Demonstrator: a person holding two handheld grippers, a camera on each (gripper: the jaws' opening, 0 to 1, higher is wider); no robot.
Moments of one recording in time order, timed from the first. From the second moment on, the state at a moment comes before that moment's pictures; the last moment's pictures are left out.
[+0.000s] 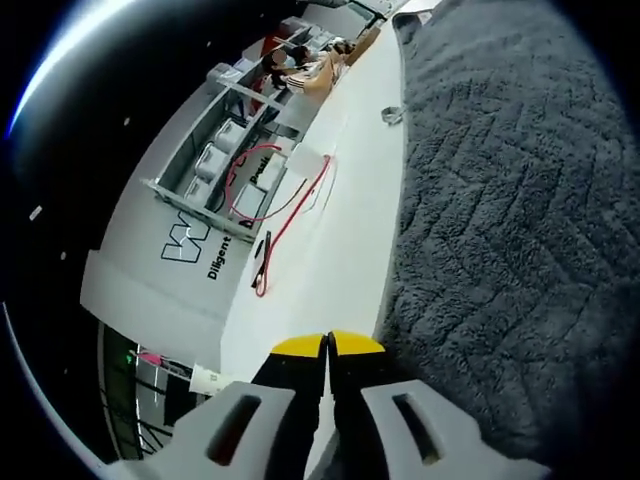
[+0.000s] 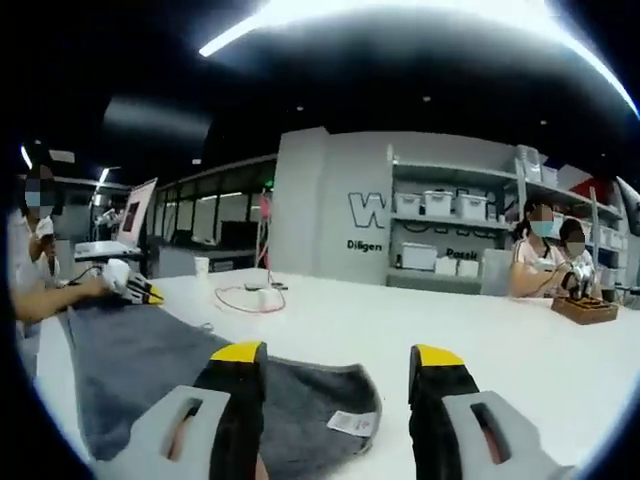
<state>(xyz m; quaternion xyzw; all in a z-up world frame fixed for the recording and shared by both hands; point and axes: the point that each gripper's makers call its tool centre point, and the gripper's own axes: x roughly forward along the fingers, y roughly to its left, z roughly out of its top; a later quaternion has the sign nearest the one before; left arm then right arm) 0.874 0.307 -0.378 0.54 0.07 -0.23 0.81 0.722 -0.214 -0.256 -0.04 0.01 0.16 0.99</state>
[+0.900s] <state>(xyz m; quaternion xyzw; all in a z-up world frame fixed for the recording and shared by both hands) 0.872 0.306 -0.377 0.53 0.07 -0.23 0.81 0.655 -0.232 -0.317 -0.25 0.22 0.21 0.92</state>
